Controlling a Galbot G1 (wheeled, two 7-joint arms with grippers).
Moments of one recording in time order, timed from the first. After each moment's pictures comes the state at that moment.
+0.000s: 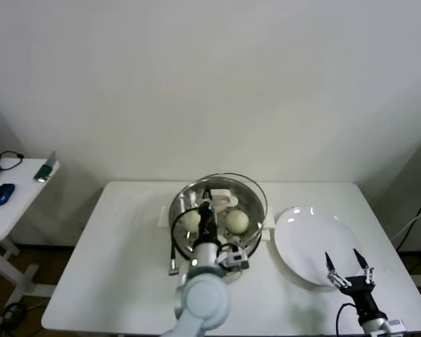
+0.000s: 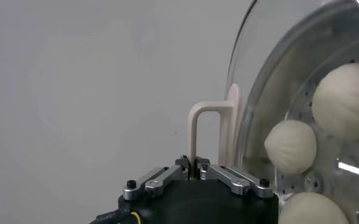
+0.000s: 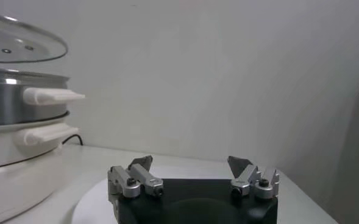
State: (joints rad) left arm 1.12 -1.58 0.07 -1.92 1.61 0.64 0.28; right arm -1.60 1.18 0.72 1.66 0.36 0.36 -0.17
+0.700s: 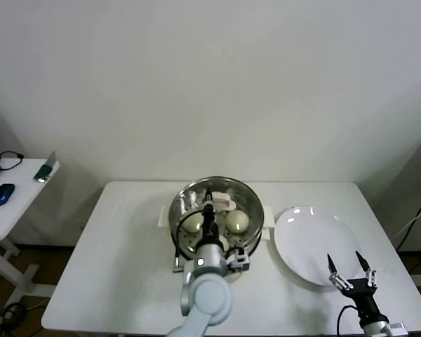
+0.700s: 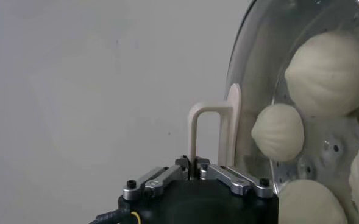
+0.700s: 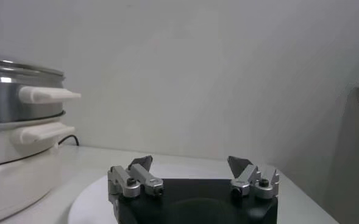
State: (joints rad) left arm 1.11 -1.60 0.04 -1.82 1.74 0.60 0.26; right arm -1.60 1.19 0.72 1.64 0.38 0.38 -0.17
